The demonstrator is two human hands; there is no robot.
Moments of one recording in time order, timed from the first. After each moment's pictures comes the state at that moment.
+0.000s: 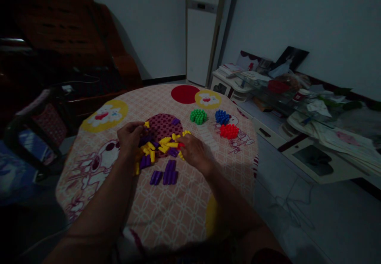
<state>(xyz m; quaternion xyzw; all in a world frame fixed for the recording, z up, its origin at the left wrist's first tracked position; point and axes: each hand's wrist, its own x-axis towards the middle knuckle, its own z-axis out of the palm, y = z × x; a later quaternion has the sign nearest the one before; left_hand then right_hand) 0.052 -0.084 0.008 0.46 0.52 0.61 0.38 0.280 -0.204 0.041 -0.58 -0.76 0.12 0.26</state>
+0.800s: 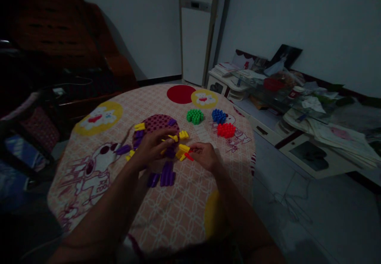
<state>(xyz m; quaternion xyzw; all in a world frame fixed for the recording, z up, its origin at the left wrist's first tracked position) 0.098 -0.144 0.049 0.78 0.31 0.38 0.39 0.322 -0.228 0.009 -0.55 -0.51 0.45 0.48</state>
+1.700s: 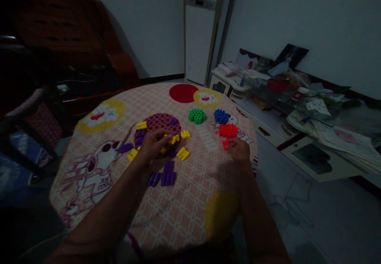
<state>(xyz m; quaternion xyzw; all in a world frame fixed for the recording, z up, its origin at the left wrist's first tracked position) 0.107 -0.133 0.028 0.67 0.37 0.41 0.49 0.438 -0.243 0.006 -0.81 -0.44 0.11 0.37</state>
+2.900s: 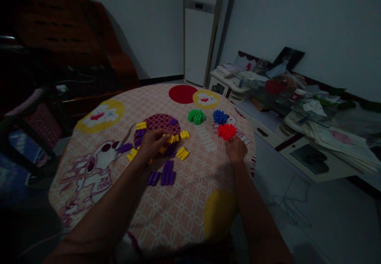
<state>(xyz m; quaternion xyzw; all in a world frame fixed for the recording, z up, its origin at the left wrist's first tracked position) 0.104 -0.127 0.023 0.68 0.38 0.42 0.46 0.428 -0.228 -0.004 -0.89 -0.41 -0.06 0.20</state>
